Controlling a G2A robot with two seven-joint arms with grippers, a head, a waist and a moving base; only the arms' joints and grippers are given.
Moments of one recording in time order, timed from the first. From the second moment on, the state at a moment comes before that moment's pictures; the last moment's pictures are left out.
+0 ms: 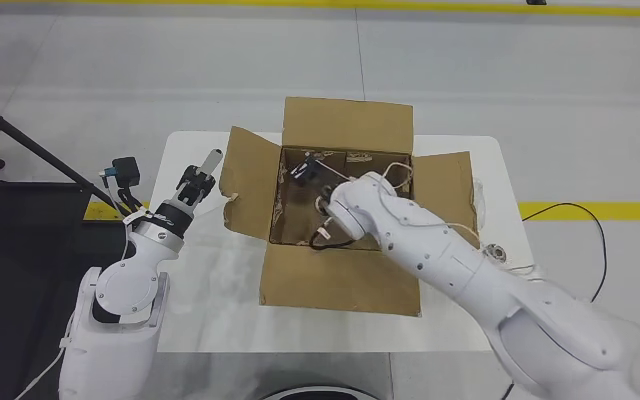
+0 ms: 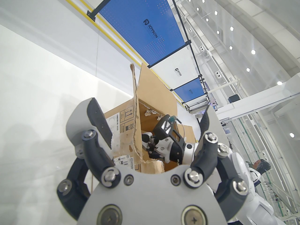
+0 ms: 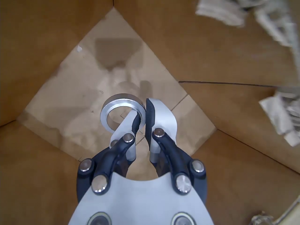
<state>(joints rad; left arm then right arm) 1.39 -1.28 -1.65 -1.94 0.25 0.03 -0.37 -0.28 -1.44 0.29 -1.08 -0.83 0.14 1.00</state>
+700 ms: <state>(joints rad) 1.39 -1.28 -1.65 -1.94 0.25 0.03 -0.37 -0.26 -1.57 0.33 -0.83 -0.82 0.07 1.00</state>
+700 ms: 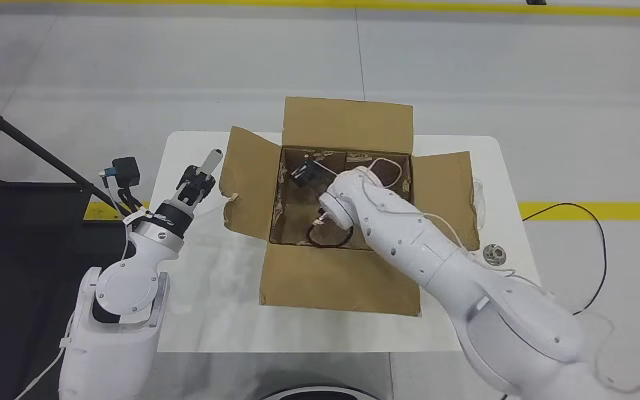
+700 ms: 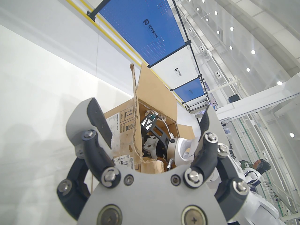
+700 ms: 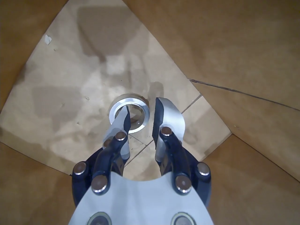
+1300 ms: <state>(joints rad) 1.39 -1.28 -1.65 -1.94 0.25 0.03 -0.37 -0.66 -1.28 0.84 -1.73 -1.05 0.02 1.28</state>
